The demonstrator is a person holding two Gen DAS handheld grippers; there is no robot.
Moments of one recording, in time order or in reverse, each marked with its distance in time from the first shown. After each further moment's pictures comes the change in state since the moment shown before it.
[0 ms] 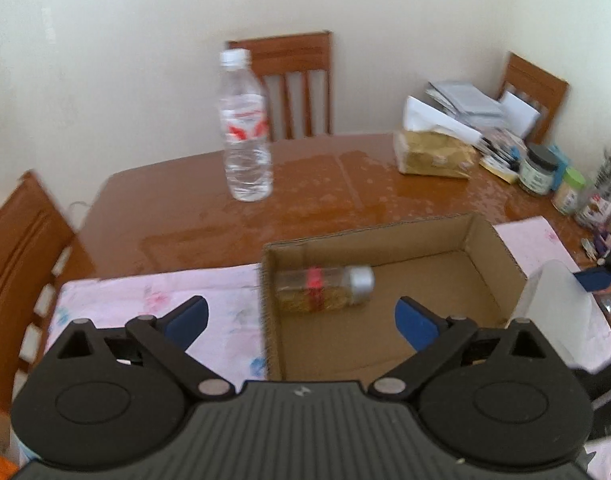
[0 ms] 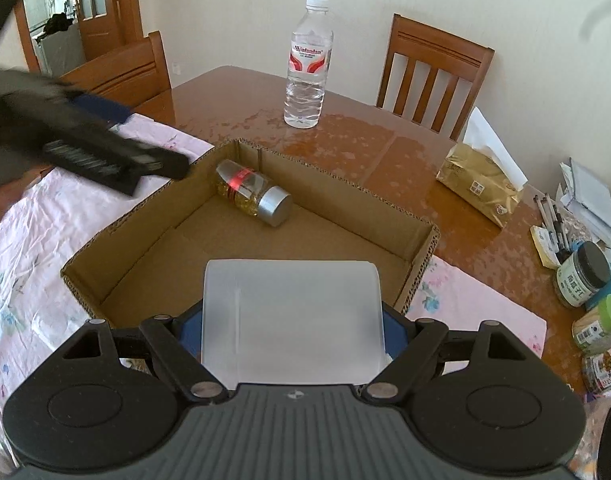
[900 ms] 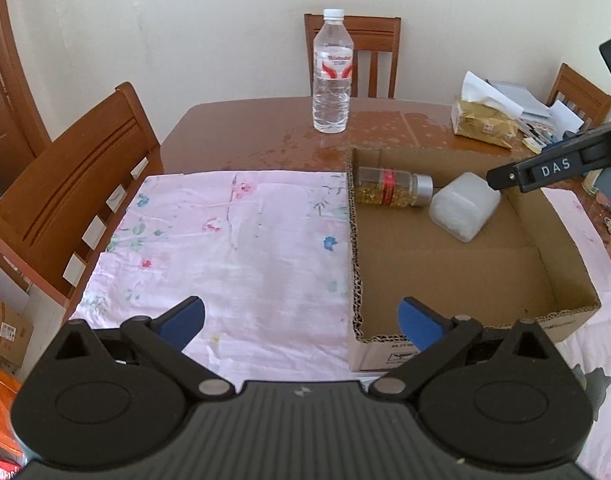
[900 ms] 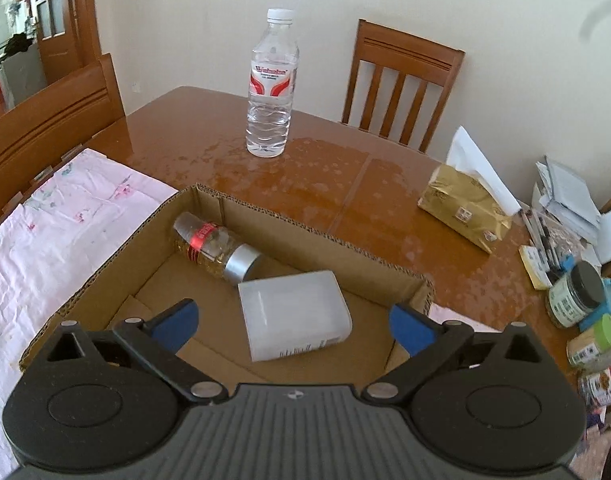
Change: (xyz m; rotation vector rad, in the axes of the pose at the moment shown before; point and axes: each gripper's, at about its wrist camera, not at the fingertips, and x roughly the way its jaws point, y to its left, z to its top) left arm -0.058 0.033 -0.097 -0.124 0.058 0.103; right arm 0.035 0.000 0.044 0.080 -0.027 -0.105
